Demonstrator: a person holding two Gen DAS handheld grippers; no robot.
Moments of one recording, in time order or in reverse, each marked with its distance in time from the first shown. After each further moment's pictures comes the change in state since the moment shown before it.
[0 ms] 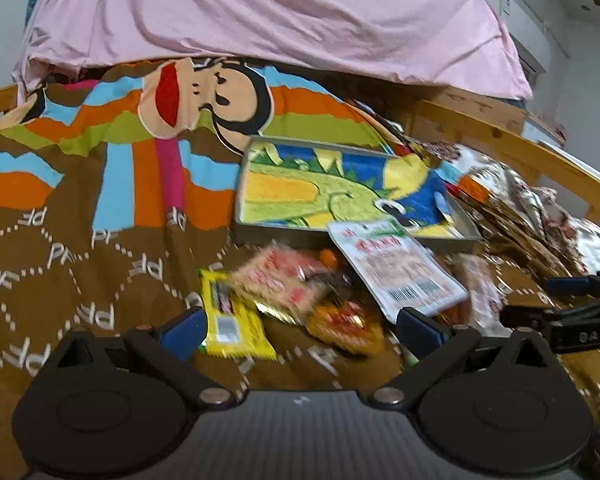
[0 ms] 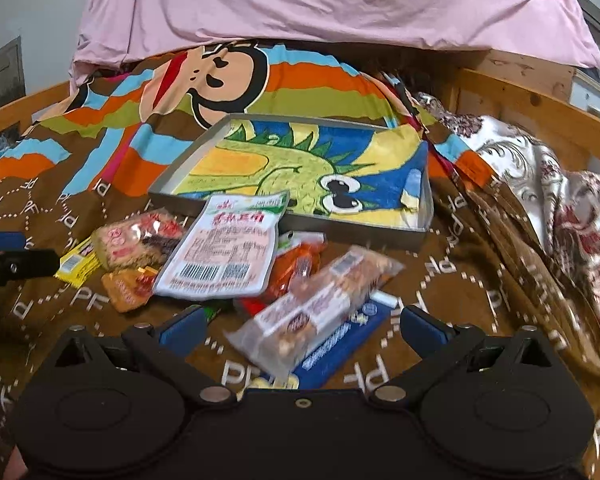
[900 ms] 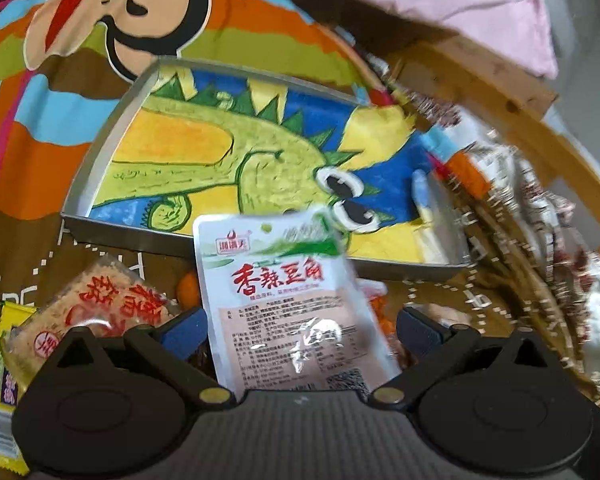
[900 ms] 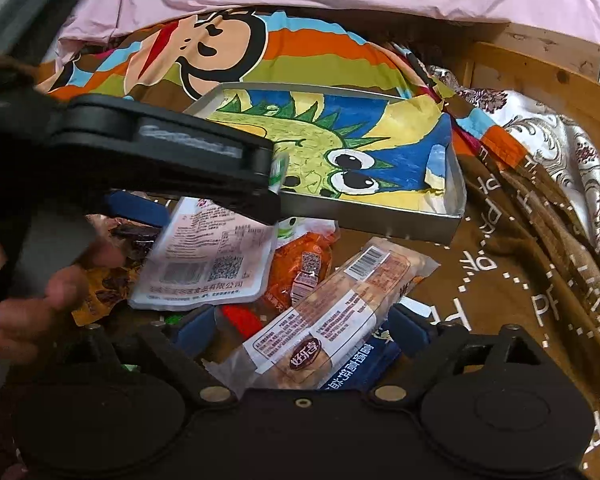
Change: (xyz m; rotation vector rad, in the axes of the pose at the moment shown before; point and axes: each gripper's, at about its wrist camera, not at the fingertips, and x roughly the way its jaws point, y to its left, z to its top) left arm 0.164 -0.072 0.058 -0.120 0.276 -0.114; right arm 0.059 0.007 0.001 0.019 0.073 0.006
